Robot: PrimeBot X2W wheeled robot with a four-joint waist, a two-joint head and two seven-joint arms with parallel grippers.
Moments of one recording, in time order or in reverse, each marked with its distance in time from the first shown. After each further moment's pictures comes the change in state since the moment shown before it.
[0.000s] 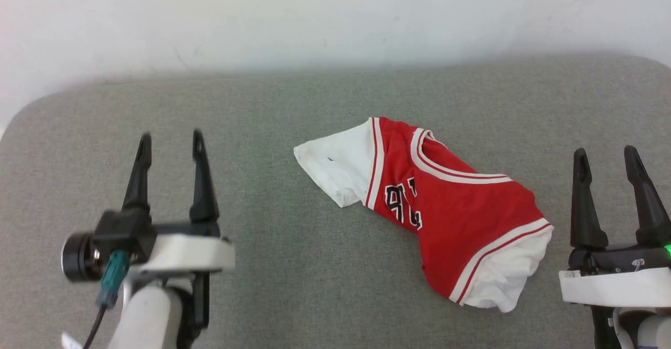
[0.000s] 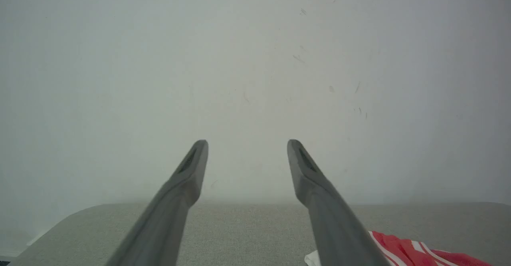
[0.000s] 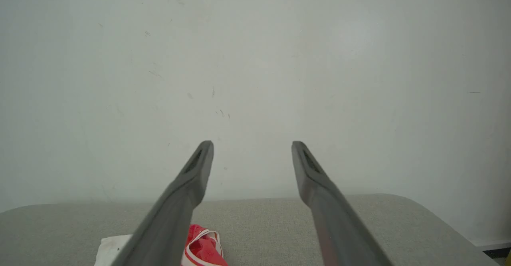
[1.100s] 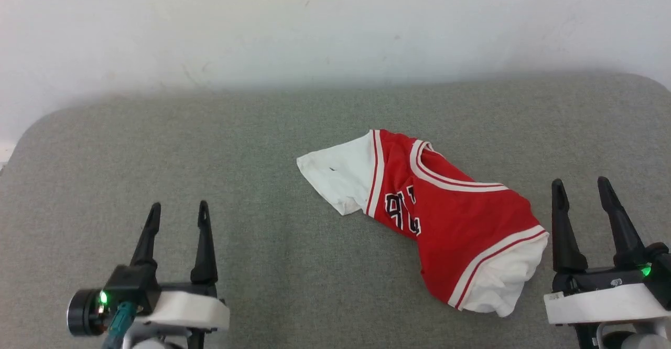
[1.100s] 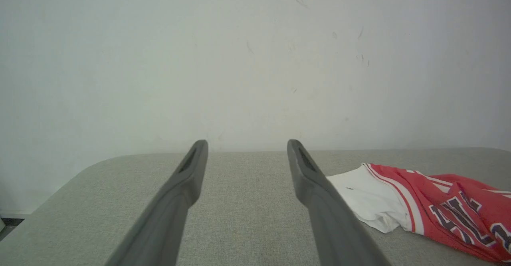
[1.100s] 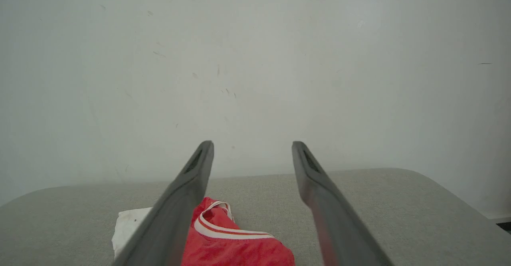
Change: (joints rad) left arm 0.215 -0.152 0.220 0.042 0.183 -0.245 0.000; right arm 0.049 0.000 0.028 0.077 0.021 0.000 0.000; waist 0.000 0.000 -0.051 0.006
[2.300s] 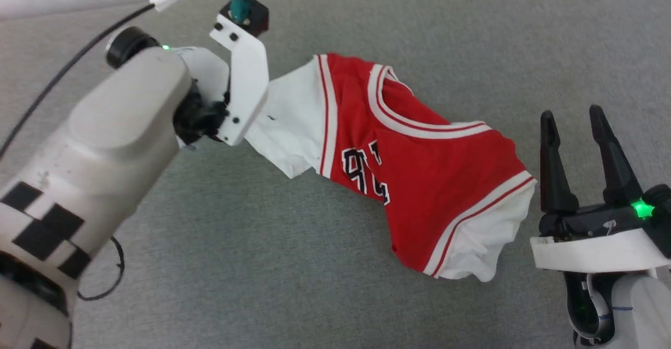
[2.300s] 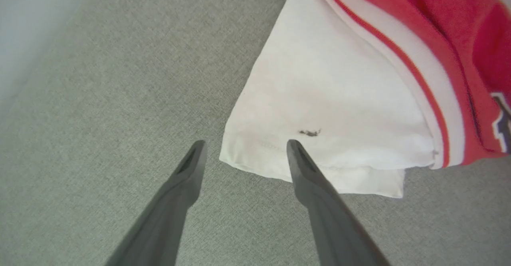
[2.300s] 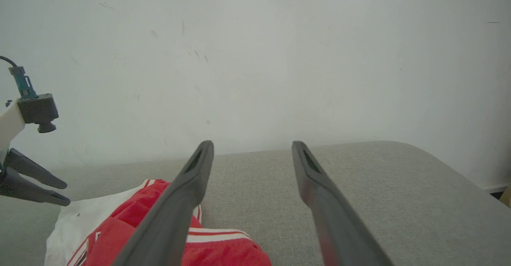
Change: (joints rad) left arm -1.243 0.377 -1.114 0.634 -0.794 -0.123 1.062; right arm -0.181 0.000 0.062 -0.016 0.028 0.000 0.000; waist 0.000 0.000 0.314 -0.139
